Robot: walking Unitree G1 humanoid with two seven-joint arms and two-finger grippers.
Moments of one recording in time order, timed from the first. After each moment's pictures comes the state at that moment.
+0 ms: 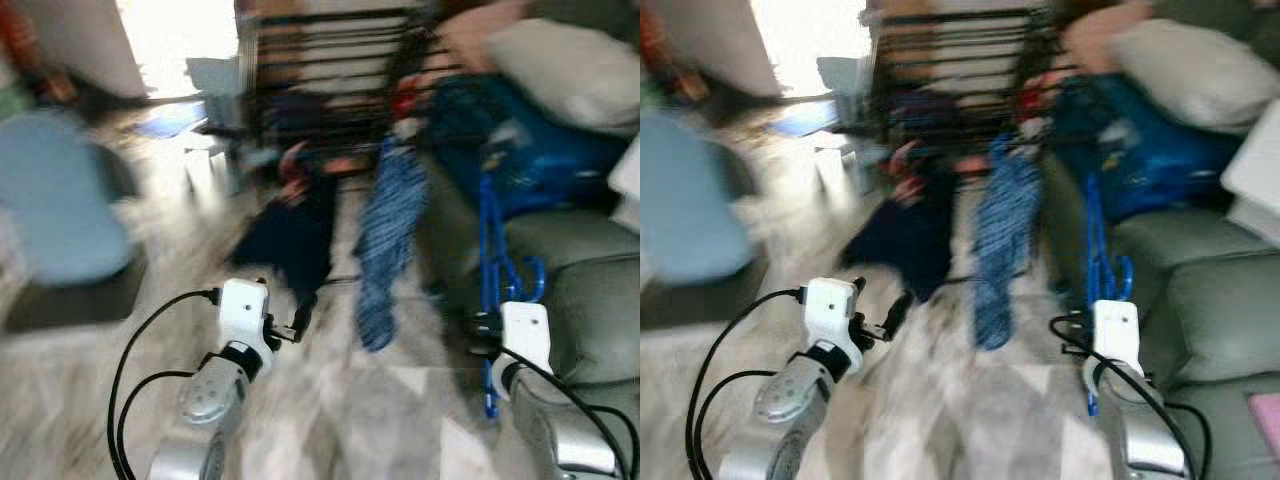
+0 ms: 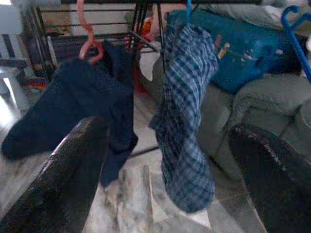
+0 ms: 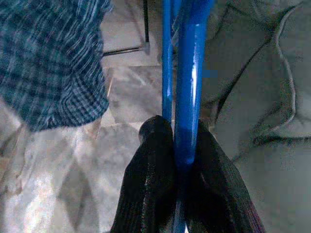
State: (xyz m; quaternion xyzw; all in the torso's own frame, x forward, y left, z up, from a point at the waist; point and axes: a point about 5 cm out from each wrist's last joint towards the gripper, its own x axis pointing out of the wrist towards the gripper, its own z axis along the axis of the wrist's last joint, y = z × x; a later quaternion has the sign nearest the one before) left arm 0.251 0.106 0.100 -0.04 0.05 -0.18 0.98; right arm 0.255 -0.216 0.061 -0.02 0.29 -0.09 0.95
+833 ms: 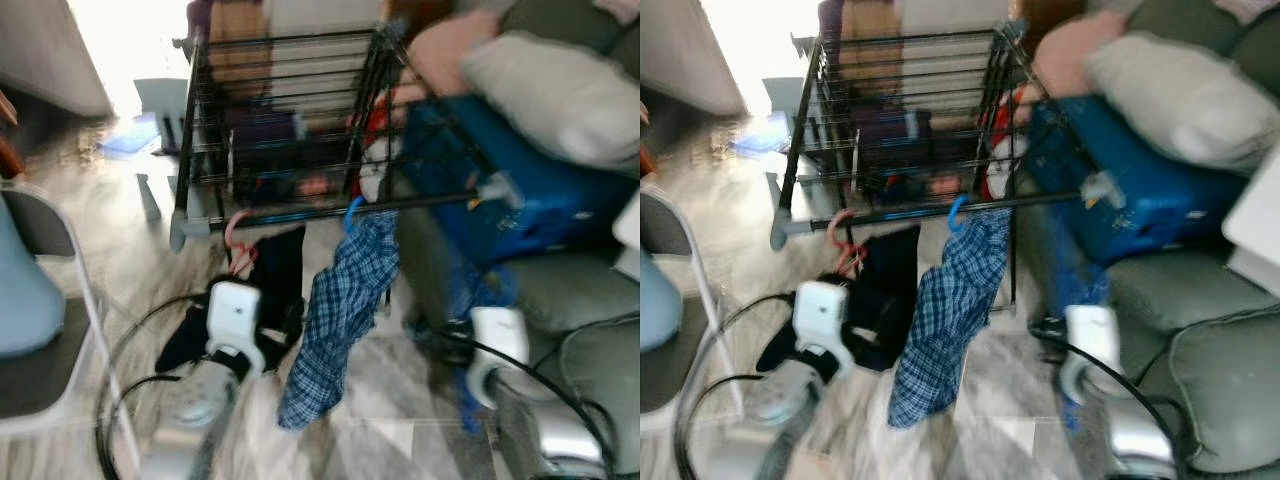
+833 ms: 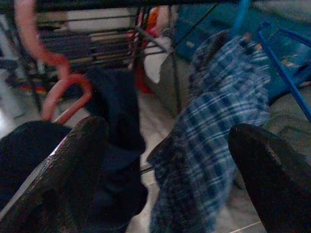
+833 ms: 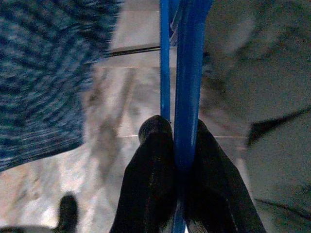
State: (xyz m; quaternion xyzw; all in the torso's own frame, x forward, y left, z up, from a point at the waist) left arm 0.249 0.117 0.094 -0.03 0.07 -0.17 0.98; right arm 0.260 -0.198 0.050 -0.01 0.36 0.00 0.93
